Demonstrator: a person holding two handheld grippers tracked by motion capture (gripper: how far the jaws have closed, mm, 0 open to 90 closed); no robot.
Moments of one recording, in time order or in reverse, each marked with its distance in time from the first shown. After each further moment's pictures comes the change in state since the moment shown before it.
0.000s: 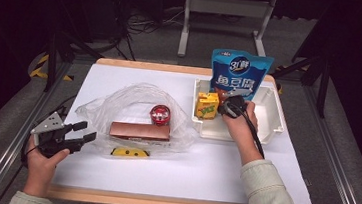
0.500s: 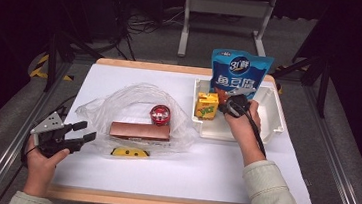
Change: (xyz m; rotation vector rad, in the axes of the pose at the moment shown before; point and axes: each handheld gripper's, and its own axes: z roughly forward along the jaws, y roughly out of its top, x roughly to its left) left arm 0.000 0.000 0.000 0.001 0.001 0.000; right arm -0.003 0.003 -0.017 -0.035 -0.022 0.003
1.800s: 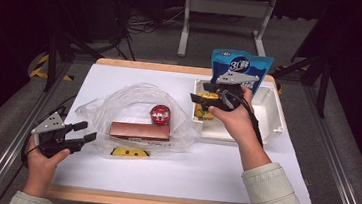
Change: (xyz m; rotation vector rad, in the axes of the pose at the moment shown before) left arm -0.001 0.000 0.001 0.003 -0.004 -0.001; right arm 0.062 0.066 -0.065 -0.322 0.311 -0.071
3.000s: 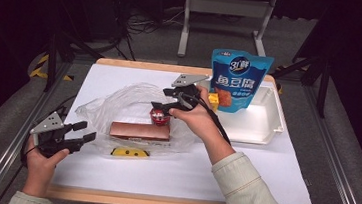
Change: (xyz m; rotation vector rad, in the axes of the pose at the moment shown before) left arm 0.002 0.000 -0.002 -0.004 -0.001 0.002; right arm 0.048 0.006 0.091 0.074 0.172 -0.062
